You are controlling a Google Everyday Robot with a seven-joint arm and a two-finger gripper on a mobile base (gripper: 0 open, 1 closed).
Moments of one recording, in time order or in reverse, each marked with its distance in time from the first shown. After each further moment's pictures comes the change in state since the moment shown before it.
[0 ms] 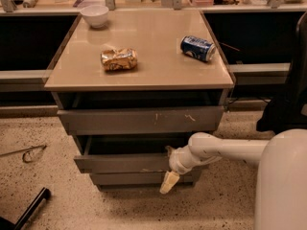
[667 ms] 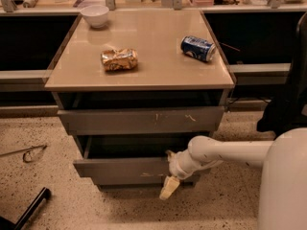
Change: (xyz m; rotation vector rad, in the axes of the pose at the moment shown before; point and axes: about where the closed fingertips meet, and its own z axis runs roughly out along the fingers) arm 0.002 0.027 -0.008 -0.024 0.027 0.039
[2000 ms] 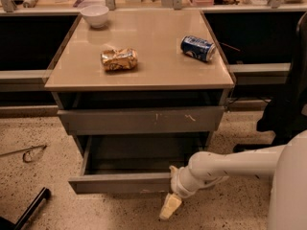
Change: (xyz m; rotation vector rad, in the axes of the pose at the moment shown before) arm 0.011 0.071 -0.015 -0.004 0.079 0.115
